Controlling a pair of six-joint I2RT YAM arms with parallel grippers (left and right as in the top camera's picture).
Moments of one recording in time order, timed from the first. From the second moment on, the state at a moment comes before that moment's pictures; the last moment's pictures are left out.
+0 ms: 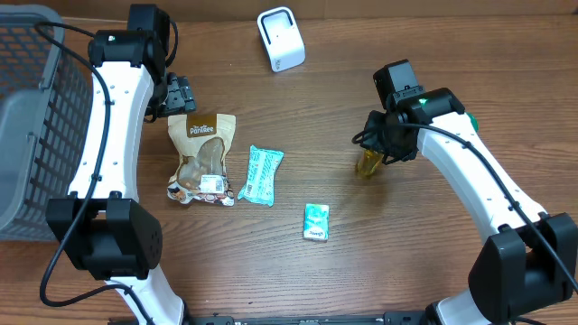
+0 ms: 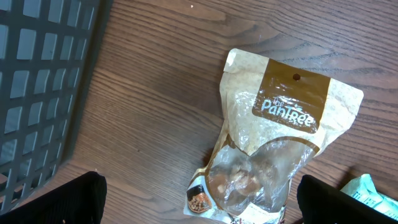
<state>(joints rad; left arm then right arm) -0.02 1.94 1.93 -1.38 -0.27 -0.36 0.29 1.71 1.39 -1.00 0.03 0.59</state>
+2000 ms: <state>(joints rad) -0.02 1.94 1.93 -1.38 -0.27 -0.36 0.29 1.71 1.39 -0.96 0.03 0.44</state>
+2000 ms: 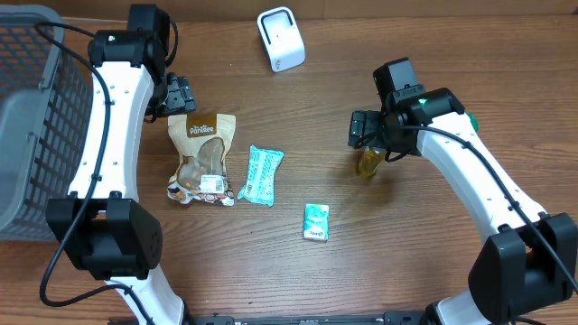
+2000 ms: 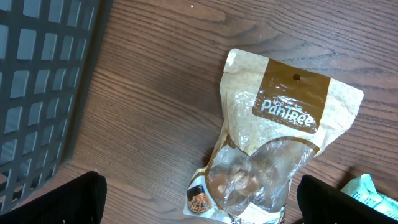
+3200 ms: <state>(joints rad) -0.02 1.94 1.93 -1.38 -0.27 -0.36 0.29 1.71 1.34 -0.95 0.03 0.62</state>
